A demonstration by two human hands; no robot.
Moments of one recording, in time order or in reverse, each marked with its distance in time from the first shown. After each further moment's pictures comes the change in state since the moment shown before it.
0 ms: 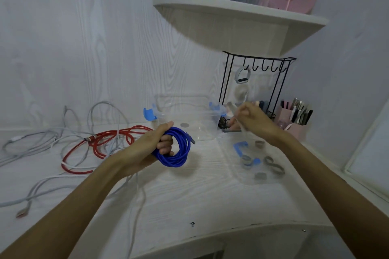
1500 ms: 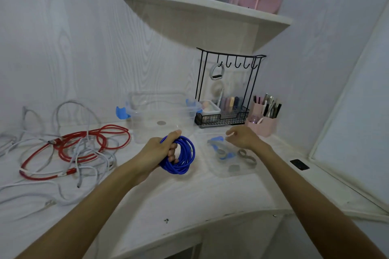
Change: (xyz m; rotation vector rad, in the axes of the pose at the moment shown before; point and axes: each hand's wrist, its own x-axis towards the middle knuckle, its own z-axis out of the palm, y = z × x) left_hand 0.020 -0.031 0.060 0.171 0.113 -0.071; right_hand -0.003 0.081 -0.023 -0.647 0.013 0.357
